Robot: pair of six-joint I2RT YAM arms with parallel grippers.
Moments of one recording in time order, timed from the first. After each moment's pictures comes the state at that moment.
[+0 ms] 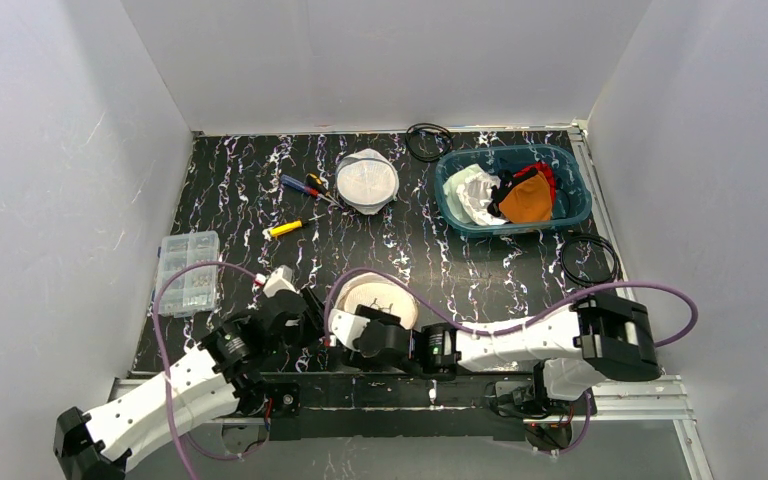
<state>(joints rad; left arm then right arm) -0.86 0.58 0.37 -0.54 -0.20 -1.20 1.52 1.51 0.84 -0.04 0.41 -0.12</state>
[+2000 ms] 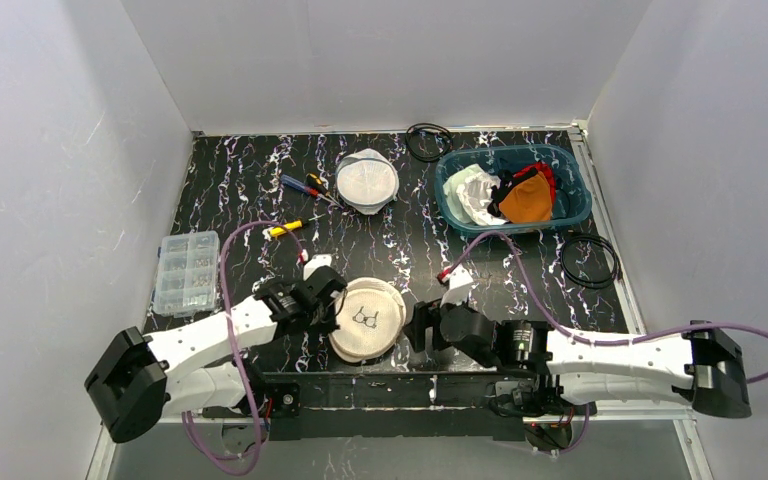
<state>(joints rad) -0.86 1.13 0.61 -0.62 -0.25 -0.78 1.42 0.92 0.52 -0.25 0.58 0.76</state>
